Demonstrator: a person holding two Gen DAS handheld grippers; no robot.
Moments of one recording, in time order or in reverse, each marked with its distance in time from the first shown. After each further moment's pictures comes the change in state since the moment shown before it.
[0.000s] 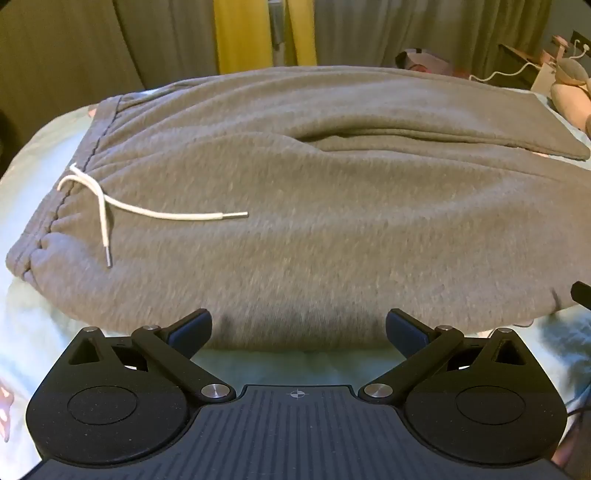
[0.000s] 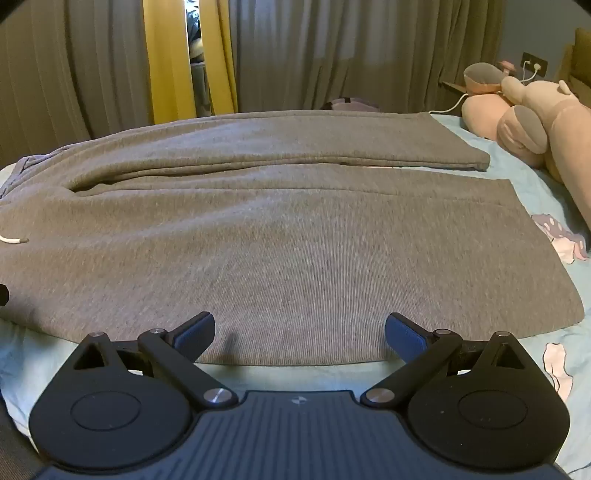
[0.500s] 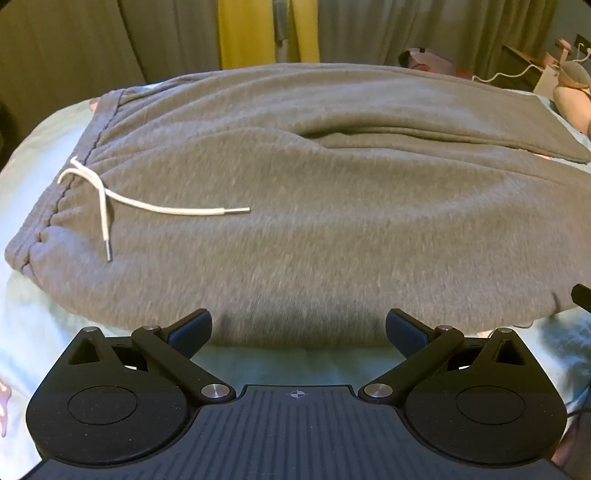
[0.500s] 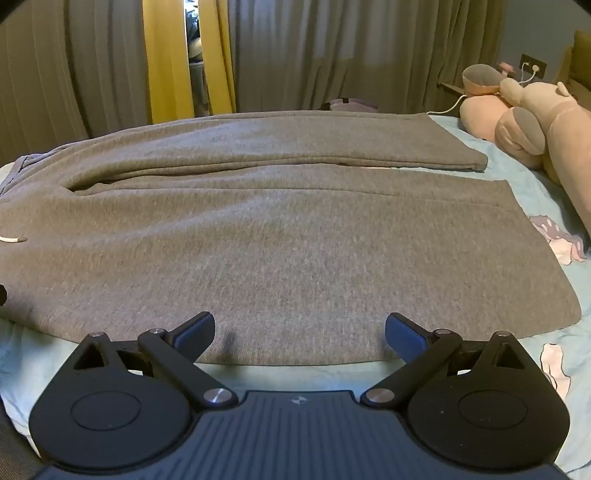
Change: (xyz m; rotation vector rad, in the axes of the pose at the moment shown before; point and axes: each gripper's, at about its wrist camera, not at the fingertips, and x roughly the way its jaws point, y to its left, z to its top) left arm 0.000 0.000 -0.004 -0.006 0.003 -0.006; right arm -0.001 -0.001 -0.005 -0.001 -0.005 -0.008
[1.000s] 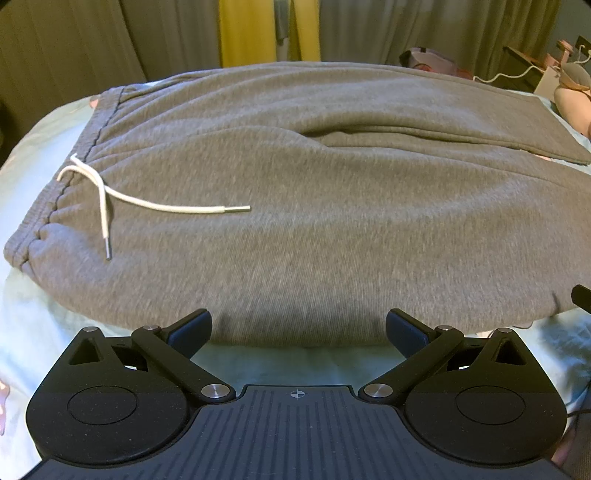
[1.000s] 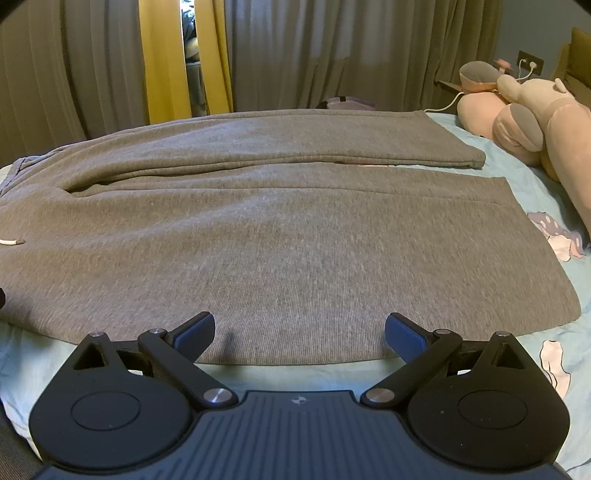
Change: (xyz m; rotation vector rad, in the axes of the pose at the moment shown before) left arm 0.002 0.000 -0.001 -0.008 0.006 -0.003; right arm 0.002 0.001 0.005 0.008 0.011 -0.004
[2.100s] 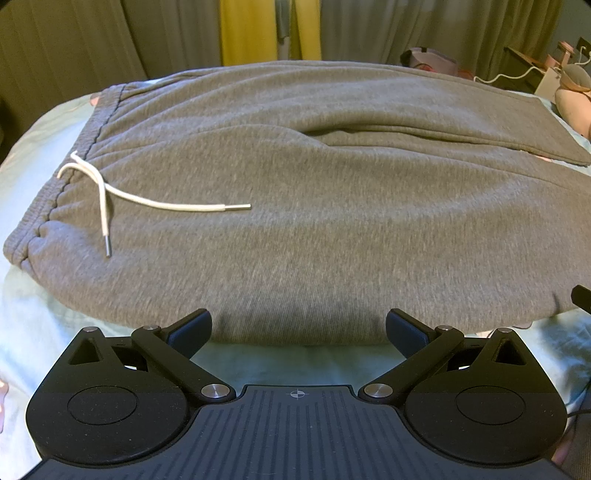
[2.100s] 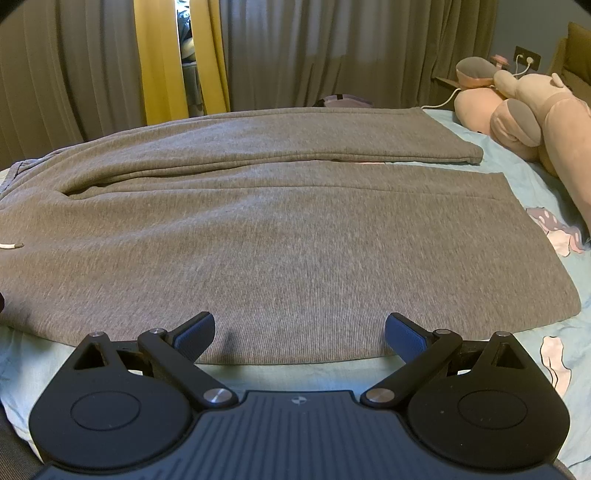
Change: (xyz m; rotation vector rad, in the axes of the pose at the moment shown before) left arm 0.001 0.001 0.001 -0.007 0.006 -0.006; right arm 0.001 -0.002 -0.001 0.010 0.000 -0.001
